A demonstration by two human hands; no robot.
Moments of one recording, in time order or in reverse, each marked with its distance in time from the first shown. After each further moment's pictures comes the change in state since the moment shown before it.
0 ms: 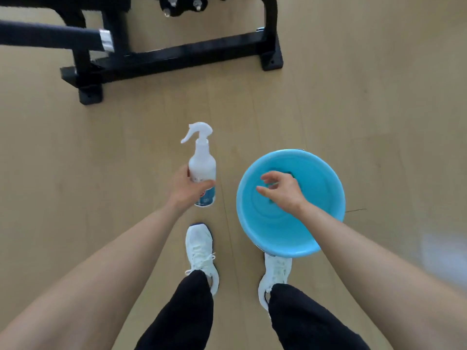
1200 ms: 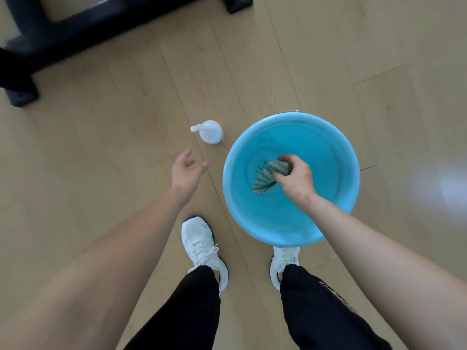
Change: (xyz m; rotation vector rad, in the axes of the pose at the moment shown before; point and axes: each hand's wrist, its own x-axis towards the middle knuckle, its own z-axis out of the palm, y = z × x) left_hand 0.101 -0.057 0.088 -0.060 -0.062 -0.100; right_hand 0.038 0.098 0.031 0.279 0.319 0.191
